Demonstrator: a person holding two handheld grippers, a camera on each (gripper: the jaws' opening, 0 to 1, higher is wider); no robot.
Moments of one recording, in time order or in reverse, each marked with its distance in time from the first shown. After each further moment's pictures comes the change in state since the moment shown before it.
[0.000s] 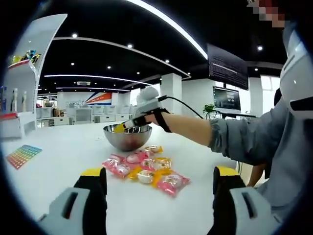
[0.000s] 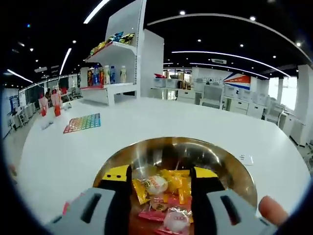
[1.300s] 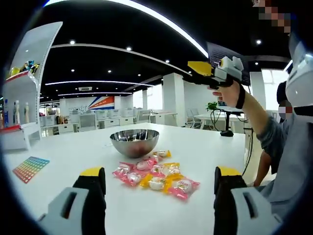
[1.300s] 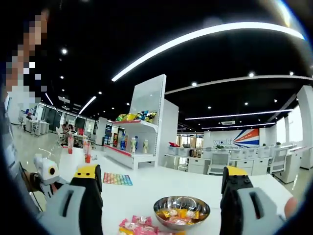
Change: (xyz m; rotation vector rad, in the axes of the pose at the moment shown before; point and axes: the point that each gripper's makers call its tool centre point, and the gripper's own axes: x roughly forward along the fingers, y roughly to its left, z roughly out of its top) left arm 0.001 0.019 0.022 0.066 -0.007 0.042; right arm -0.279 0.026 0.117 -0.069 -0.592 0.114
